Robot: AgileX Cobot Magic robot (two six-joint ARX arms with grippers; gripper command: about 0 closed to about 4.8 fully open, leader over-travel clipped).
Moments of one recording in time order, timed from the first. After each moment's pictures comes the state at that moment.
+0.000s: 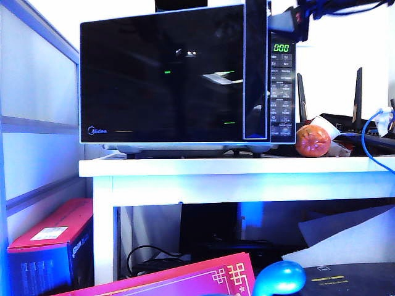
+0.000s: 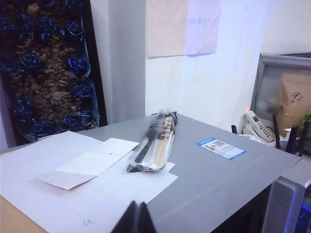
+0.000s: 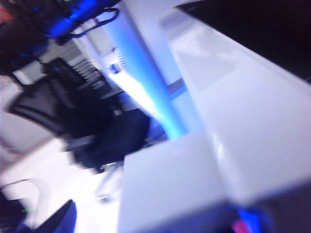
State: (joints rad) left arm -0.31 1.83 1.84 0.16 0.26 -0.02; right arm 0.11 1.61 1.35 0.16 -1.26 0.35
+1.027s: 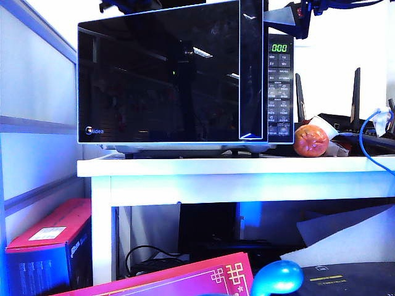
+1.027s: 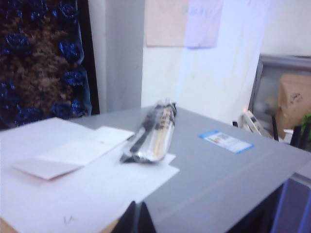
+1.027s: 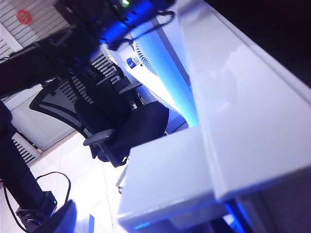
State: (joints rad) left arm -0.31 1.93 1.84 0.28 0.27 -0.06; right arm 0.12 1.60 1.35 0.12 -1.30 0.35
